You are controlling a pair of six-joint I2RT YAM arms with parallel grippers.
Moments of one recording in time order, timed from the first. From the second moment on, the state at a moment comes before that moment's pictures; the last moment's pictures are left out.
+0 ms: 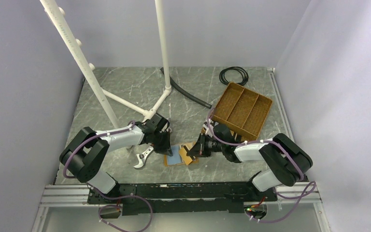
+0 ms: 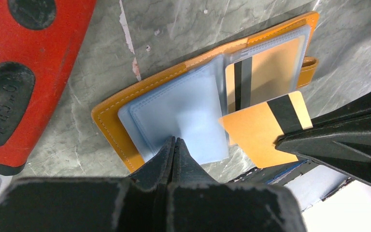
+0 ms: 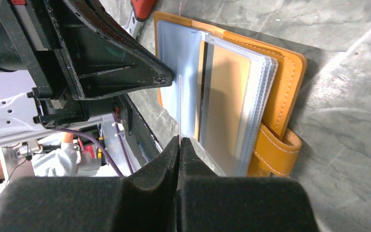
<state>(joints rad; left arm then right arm) -0.69 1.55 0.78 -0.35 0.28 -0.72 0.65 1.46 0.35 0.51 -0.58 0.96</state>
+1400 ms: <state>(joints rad) -0.71 1.54 0.78 -0.36 0.26 -0.73 0.76 1.72 0.31 1.00 -0.44 1.02</state>
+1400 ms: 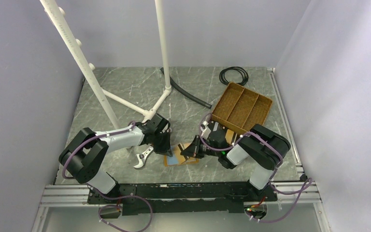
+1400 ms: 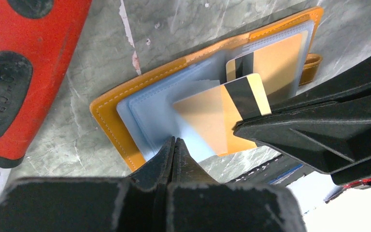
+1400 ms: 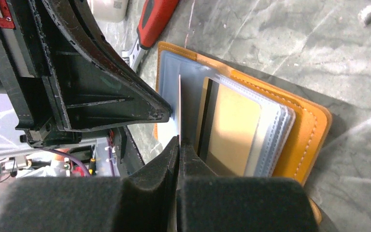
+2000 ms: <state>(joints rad) -0.71 1.44 0.78 -0.48 0.21 -0.73 0.78 1.60 0.44 0.56 -0.34 0.92</state>
